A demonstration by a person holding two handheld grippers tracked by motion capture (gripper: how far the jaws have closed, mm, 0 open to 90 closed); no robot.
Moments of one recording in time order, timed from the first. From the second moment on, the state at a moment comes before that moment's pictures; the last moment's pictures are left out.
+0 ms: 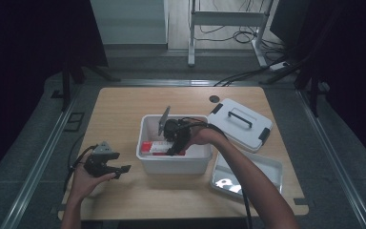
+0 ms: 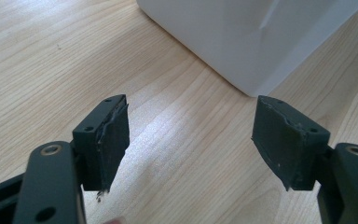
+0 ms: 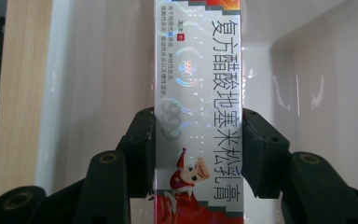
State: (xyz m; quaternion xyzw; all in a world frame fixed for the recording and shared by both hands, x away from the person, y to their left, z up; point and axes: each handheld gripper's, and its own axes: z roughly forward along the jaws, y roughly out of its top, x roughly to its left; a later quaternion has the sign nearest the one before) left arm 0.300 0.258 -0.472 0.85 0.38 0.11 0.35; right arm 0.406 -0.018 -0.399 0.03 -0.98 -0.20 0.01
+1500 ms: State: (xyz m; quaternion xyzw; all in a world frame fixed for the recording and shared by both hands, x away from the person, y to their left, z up) left arm 0.299 0.257 -0.471 0.85 0.38 0.11 0.36; right arm 0.369 -0.151 -0.336 -0.10 -0.95 -0.29 -0.09
